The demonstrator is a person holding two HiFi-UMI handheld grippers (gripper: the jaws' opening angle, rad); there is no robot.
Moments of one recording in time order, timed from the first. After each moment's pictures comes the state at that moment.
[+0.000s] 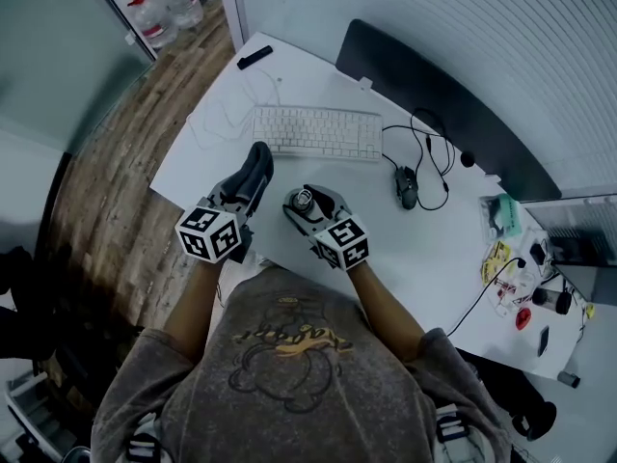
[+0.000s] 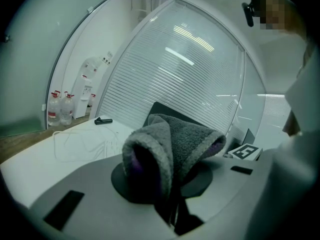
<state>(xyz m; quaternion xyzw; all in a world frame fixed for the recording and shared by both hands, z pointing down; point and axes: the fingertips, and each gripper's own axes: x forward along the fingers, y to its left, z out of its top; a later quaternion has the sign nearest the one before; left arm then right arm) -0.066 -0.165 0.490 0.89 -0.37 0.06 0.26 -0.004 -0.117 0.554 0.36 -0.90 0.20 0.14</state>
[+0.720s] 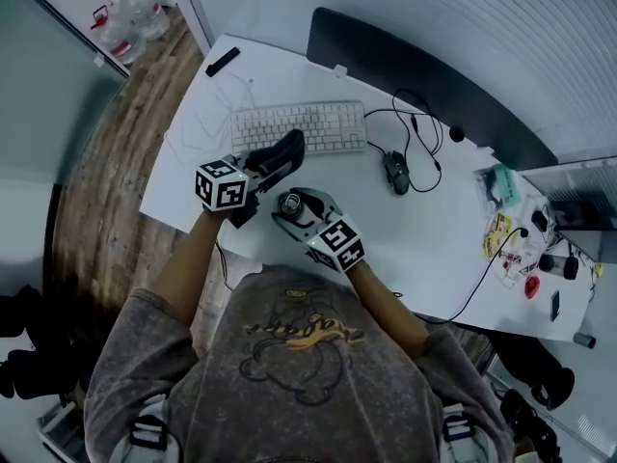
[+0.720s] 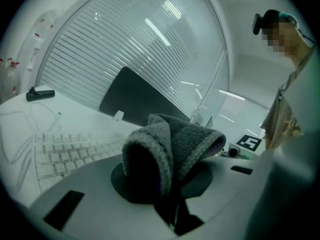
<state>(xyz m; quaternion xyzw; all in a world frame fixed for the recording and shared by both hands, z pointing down) 0.041 -0.206 0.540 0.94 -0.10 0.12 0.30 -0.003 -0.115 0.553 0.36 -0.90 0.21 0.14</state>
